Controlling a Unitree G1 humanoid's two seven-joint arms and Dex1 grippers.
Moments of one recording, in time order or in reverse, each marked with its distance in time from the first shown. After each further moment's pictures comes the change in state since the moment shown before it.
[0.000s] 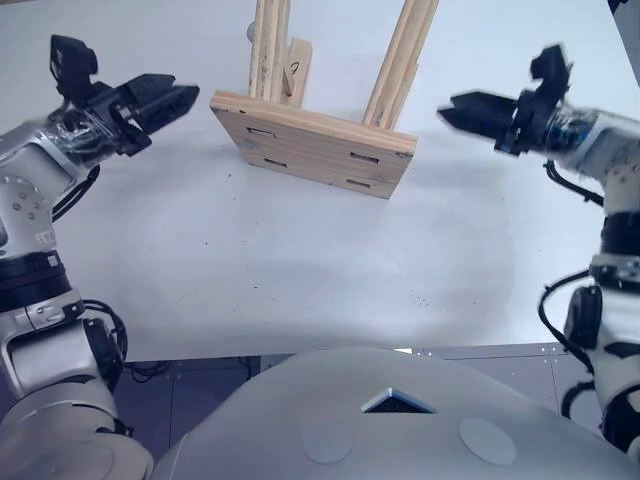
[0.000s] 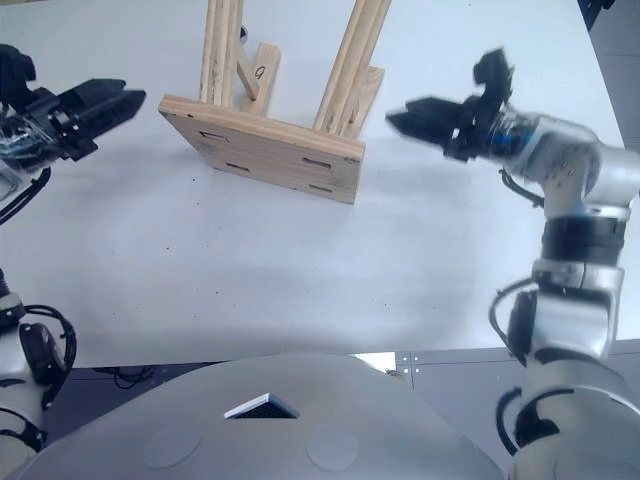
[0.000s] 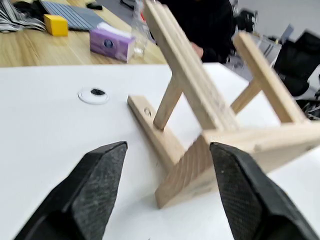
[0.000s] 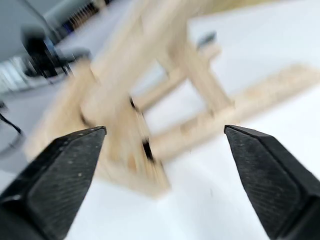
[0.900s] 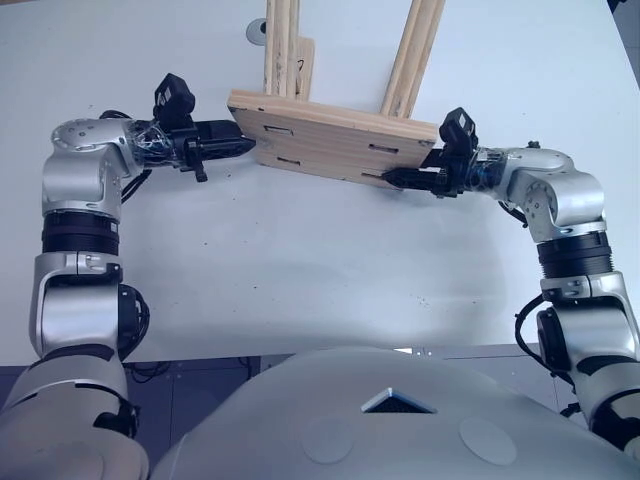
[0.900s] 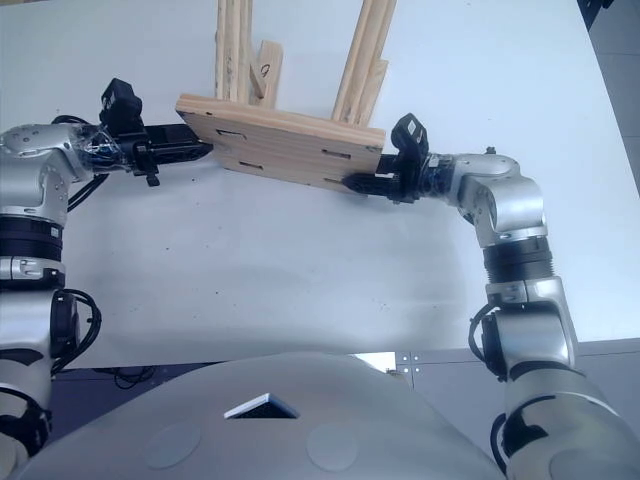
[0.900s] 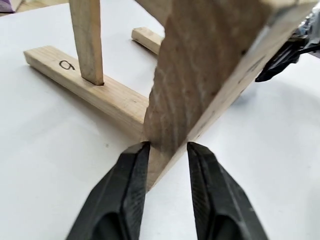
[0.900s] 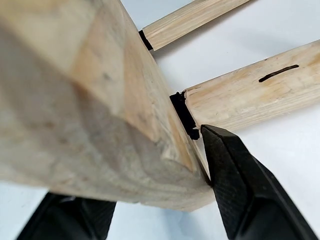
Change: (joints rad) left arm -0.233 -0.089 -0.308 0.437 0.259 -0.331 -0.408; right arm -0.023 0.113 0.161 0.067 -0.117 -0.112 0.032
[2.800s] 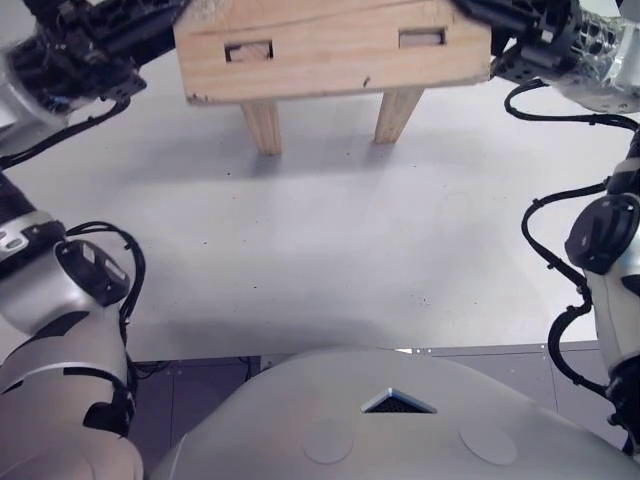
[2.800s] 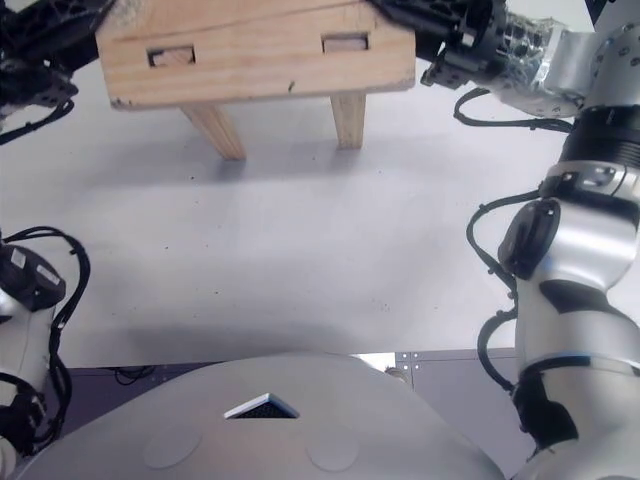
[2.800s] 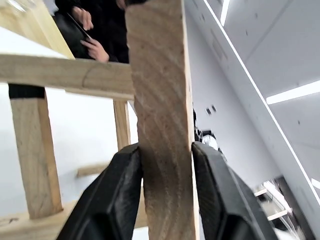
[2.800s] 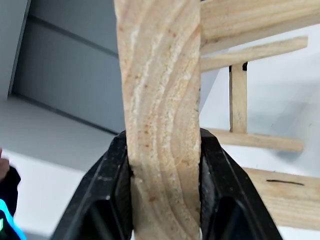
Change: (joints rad) left arm -0.294 -0.072 0.672 -0.045 -1.017 1.185 1.036; right arm -0.607 0.003 -0.513 0.523 0.627 0.900 -0.300
